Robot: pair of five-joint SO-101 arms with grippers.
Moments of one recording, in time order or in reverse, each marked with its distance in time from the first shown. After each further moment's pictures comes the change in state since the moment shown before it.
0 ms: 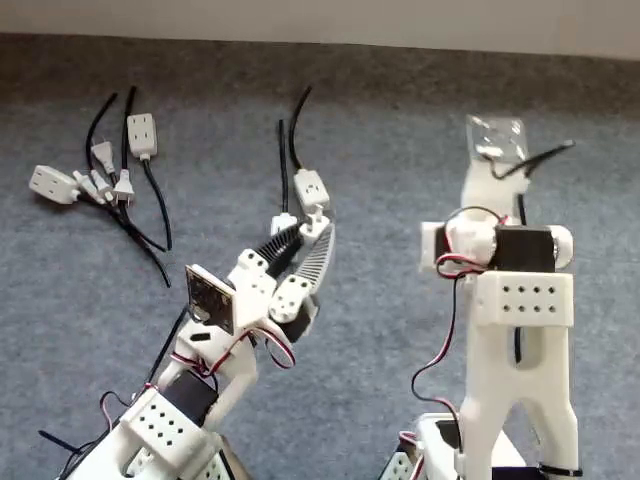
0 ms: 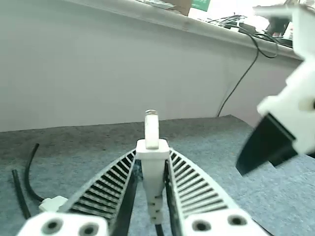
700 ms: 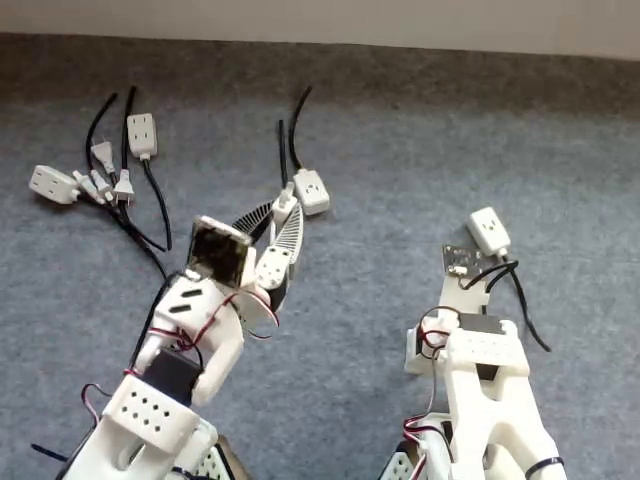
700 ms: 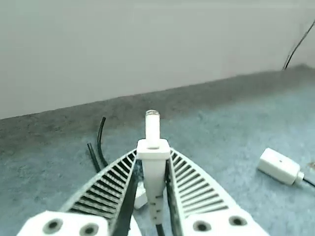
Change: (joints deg) left arm -10.5 2.9 -12.0 19.9 -7.6; right arm 6.2 -0.4 57.0 -33.2 0.1
